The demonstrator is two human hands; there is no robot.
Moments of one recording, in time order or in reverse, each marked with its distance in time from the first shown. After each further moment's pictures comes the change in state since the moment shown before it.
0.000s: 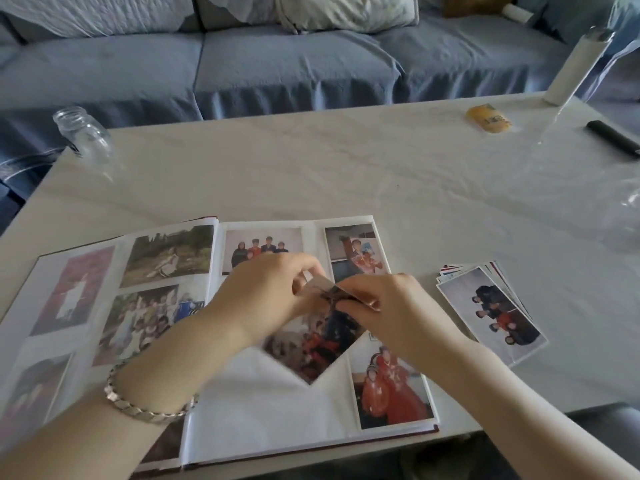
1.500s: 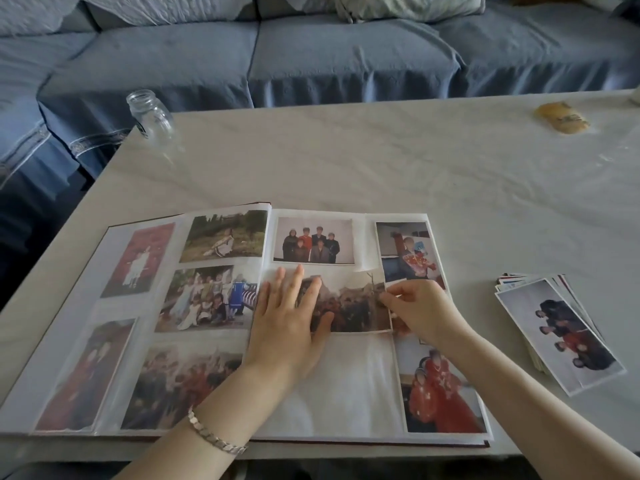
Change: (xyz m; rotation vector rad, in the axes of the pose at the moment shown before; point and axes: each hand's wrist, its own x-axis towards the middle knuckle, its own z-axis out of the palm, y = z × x) left_hand -0.042 -0.075 0.068 0.471 0.036 -0.283; right_hand 0.033 0.023 0.049 0.376 -0.081 0.475
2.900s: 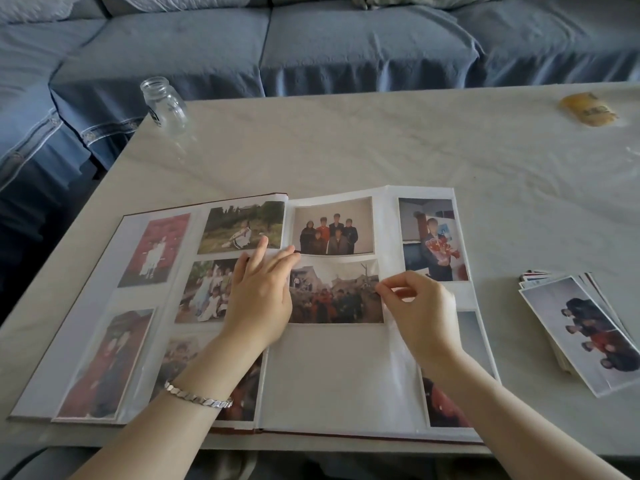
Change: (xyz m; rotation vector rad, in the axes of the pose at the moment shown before) left_hand 0.014 -0.048 -0.012 -0.254 0.221 -0.046; right_hand -0.005 0.001 0.043 0.003 0.349 -0.207
